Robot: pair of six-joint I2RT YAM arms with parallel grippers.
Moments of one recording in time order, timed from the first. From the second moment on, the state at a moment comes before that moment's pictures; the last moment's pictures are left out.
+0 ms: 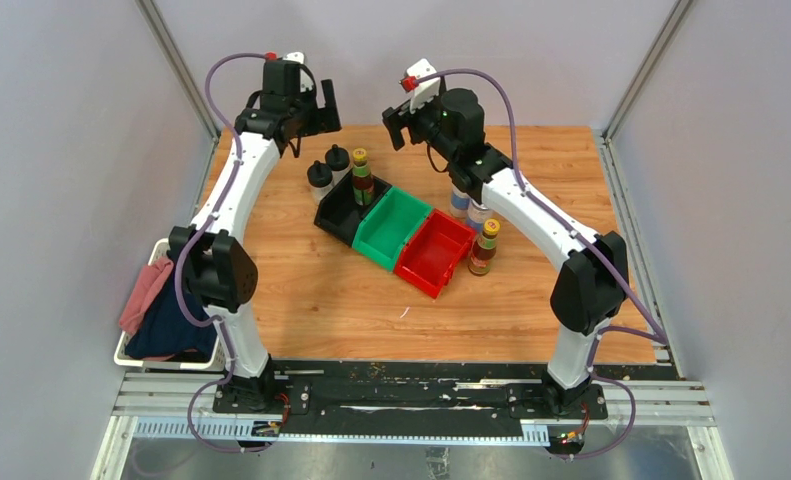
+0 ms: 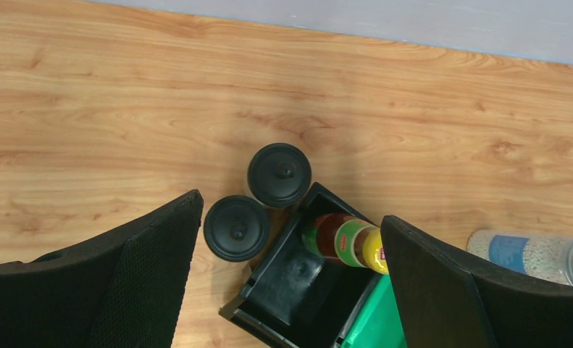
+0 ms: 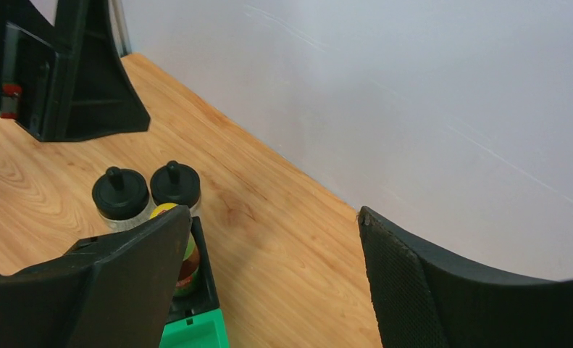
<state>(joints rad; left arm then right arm) -0.20 1.87 1.95 -0.61 -0.06 -0.27 0.59 1.80 1.70 0.10 -0.05 -0.23</state>
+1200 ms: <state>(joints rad) -0.14 1.94 1.72 -0.52 0.02 -0.22 0.59 1.80 1.67 0.06 0.05 -0.22</state>
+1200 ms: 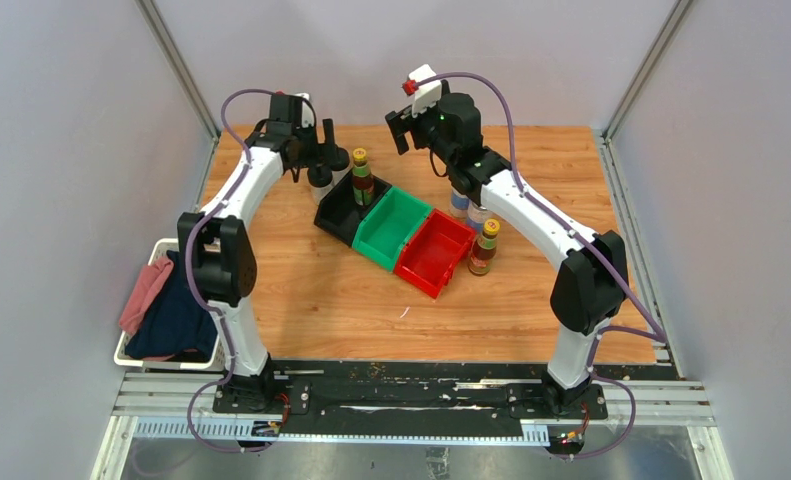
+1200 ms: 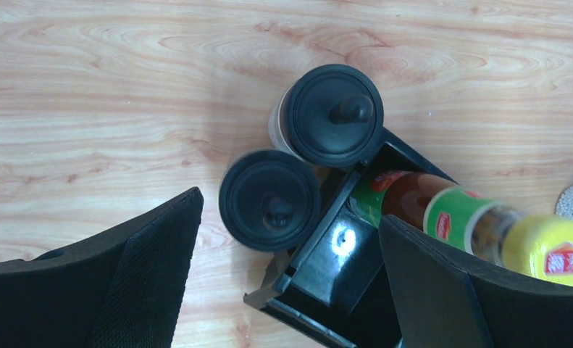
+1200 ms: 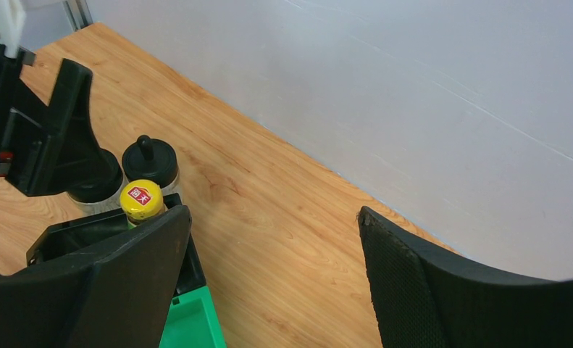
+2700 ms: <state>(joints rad) -0.14 1.78 1.29 -0.08 -0.04 -0.25 0.59 1.80 1.64 0.06 0.05 -0.22</state>
